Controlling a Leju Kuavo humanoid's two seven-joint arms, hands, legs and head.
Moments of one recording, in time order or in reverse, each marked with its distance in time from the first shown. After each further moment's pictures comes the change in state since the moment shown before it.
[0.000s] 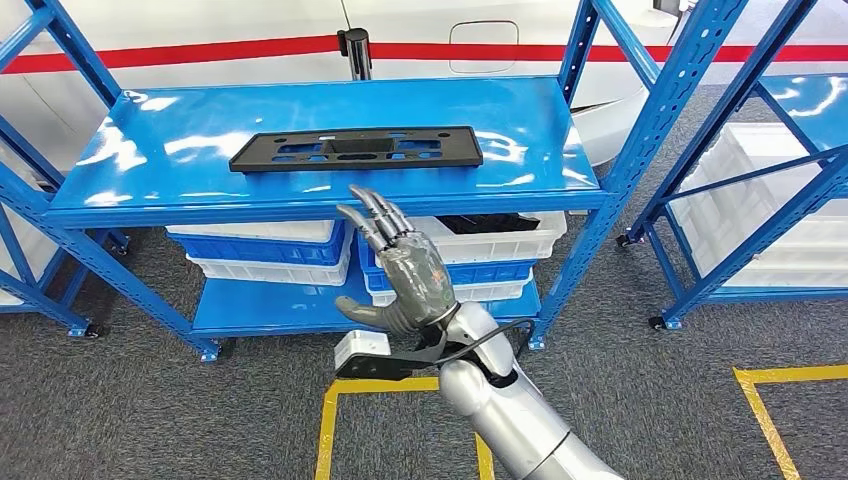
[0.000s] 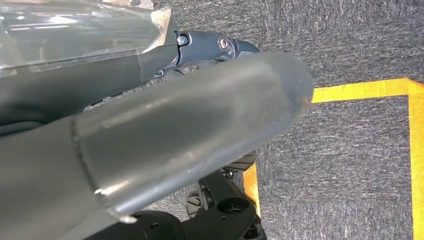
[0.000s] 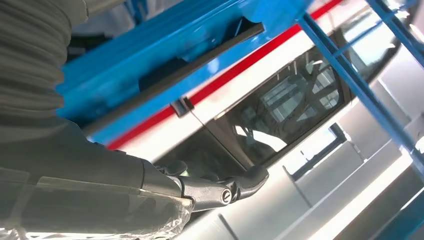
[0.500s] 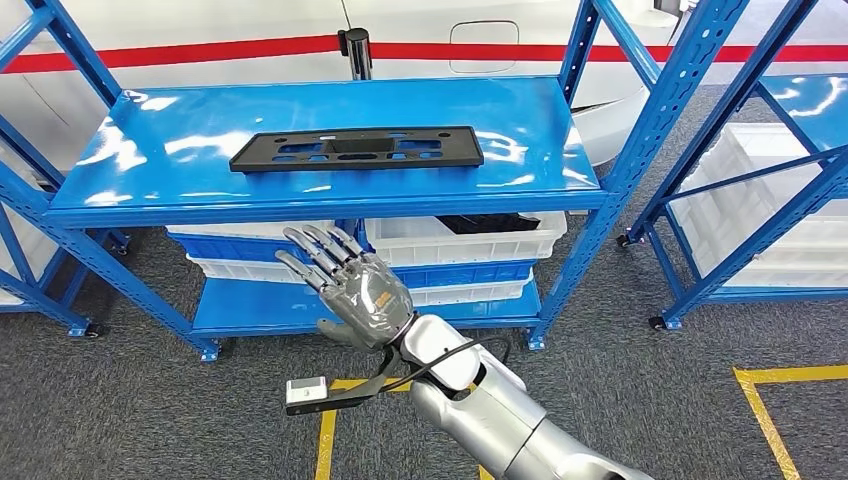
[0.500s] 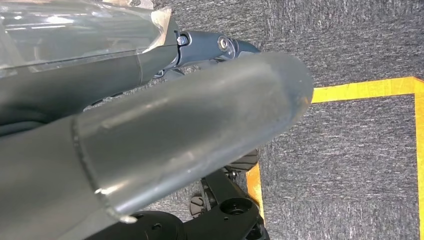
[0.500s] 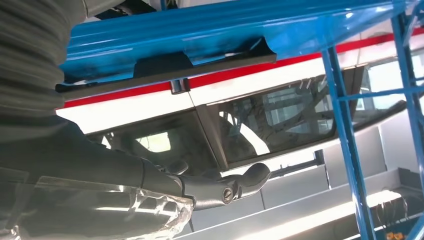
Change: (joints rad) left arm -0.003 0.000 0.011 0.000 -0.019 -0.001 0.017; right arm -0.086 0.021 0.177 0.165 0.307 -0.086 0.158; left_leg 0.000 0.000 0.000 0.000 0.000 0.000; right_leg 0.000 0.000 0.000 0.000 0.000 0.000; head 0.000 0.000
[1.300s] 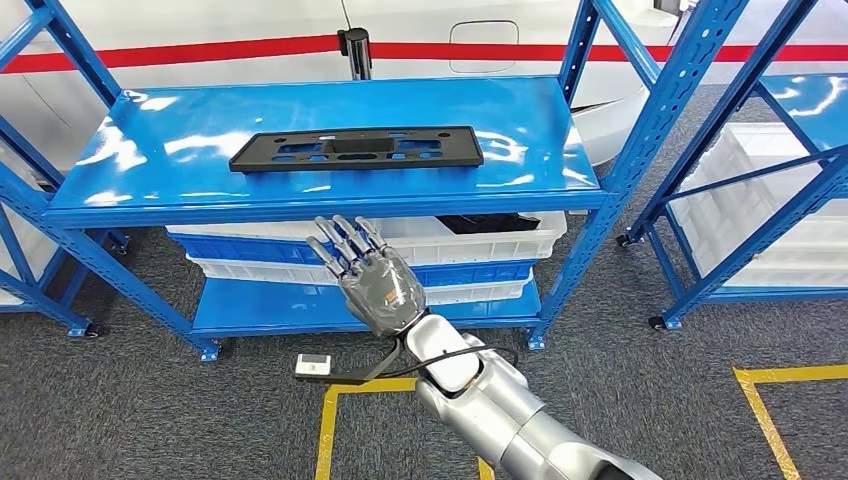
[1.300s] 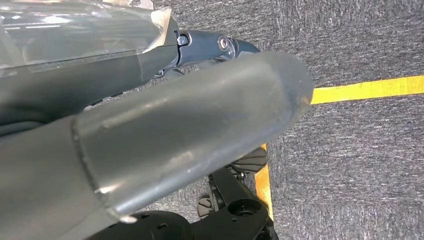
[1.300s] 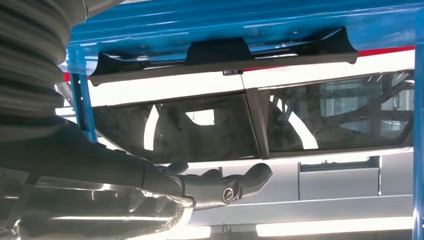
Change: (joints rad) left arm 0.000 -0.011 0.007 0.000 -0.026 0.022 0.034; right arm -0.031 0.025 -0.030 0.168 0.243 -0.112 0.222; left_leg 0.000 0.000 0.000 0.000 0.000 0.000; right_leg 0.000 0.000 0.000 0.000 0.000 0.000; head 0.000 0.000
